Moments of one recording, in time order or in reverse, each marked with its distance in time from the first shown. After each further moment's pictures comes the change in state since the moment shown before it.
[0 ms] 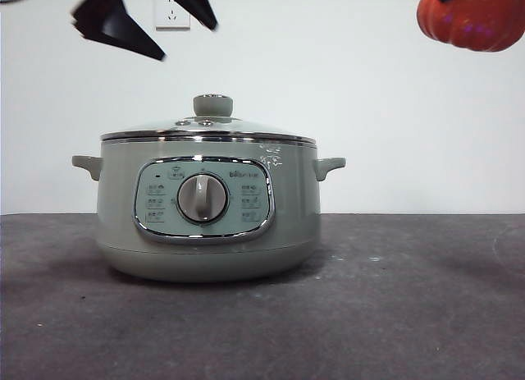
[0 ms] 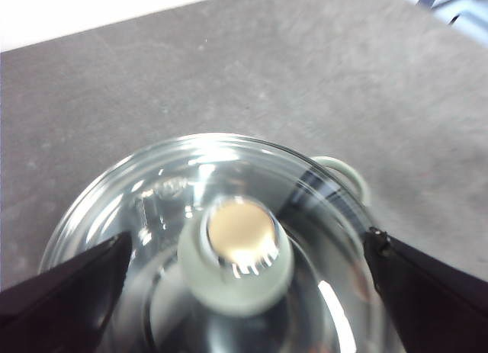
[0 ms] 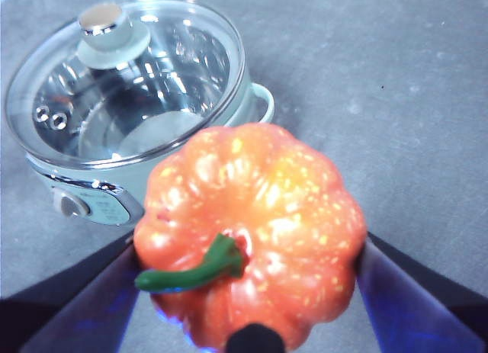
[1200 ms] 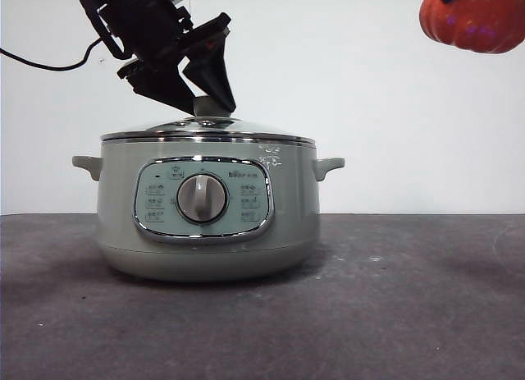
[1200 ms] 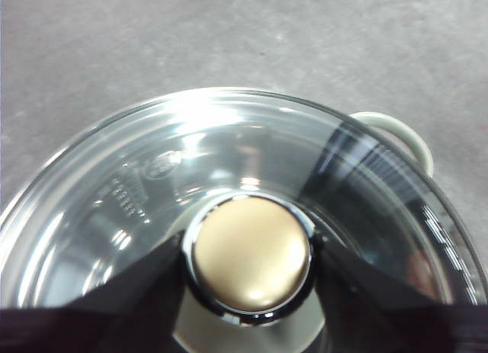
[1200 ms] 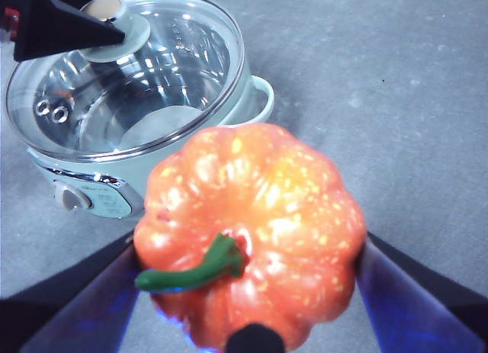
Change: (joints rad) left arm -0.057 0.203 0.030 0.059 -0.095 0.047; right arm 0.000 -0.003 0.000 -0.015 0.000 0.004
